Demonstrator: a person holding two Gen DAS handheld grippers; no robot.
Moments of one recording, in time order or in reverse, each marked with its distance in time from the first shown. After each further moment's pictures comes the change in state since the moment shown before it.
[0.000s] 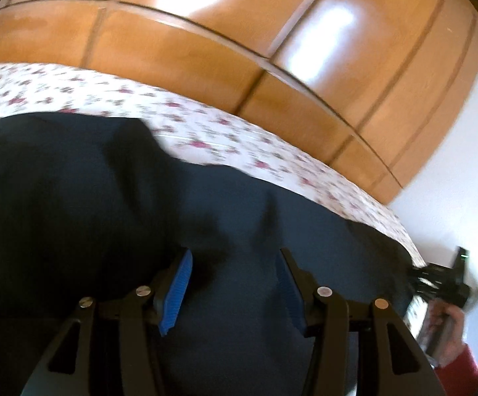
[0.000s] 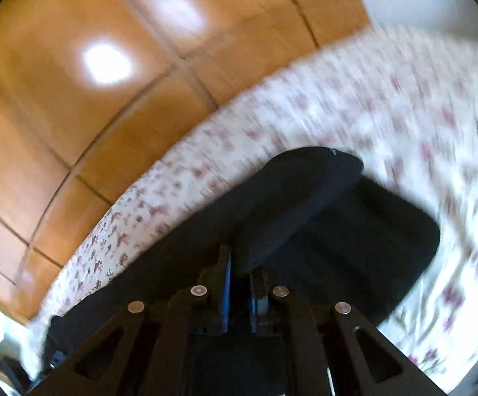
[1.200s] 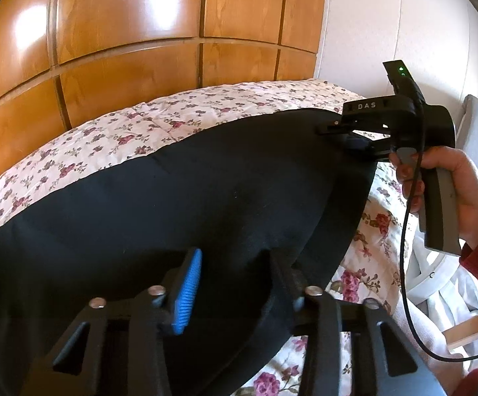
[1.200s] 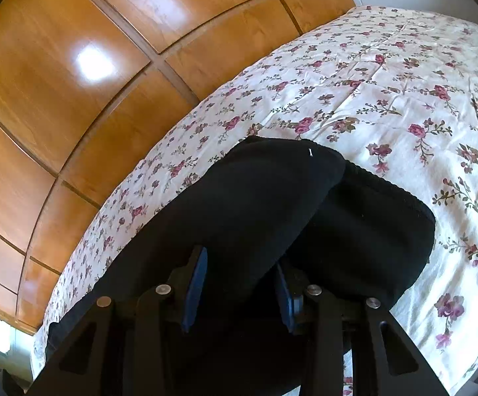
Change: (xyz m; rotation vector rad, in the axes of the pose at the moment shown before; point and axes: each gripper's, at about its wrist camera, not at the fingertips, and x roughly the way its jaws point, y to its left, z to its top) left arm 0.062 -0.190 -0.068 0.667 0.225 -0.060; right arm 0.008 -0.017 0.008 0.016 0.020 -0.036
